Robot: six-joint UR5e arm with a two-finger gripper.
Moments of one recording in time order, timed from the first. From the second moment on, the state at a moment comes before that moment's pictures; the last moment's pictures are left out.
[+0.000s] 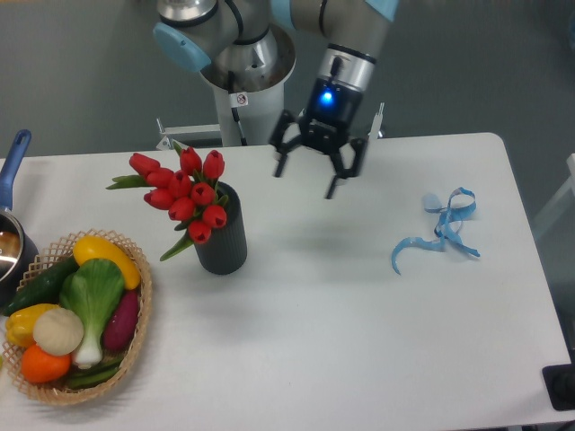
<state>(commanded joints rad) 2.88 -1.40 -2.33 -0.73 0.49 1.32</state>
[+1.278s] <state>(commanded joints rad) 2.68 -1.52 -2.34 -0.73 0.49 1.38</state>
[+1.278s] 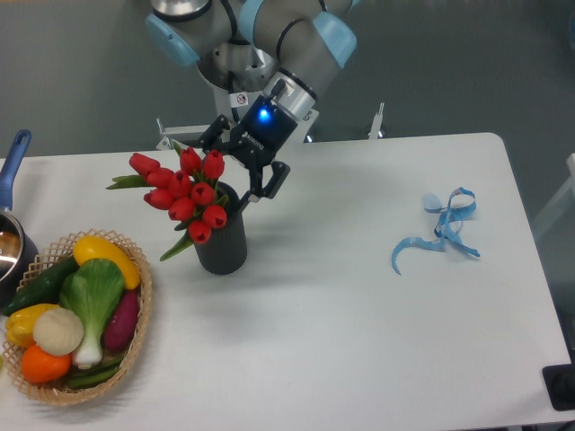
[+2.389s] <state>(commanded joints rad) 2.67 -1.48 -2.26 -0.73 0.46 1.24</state>
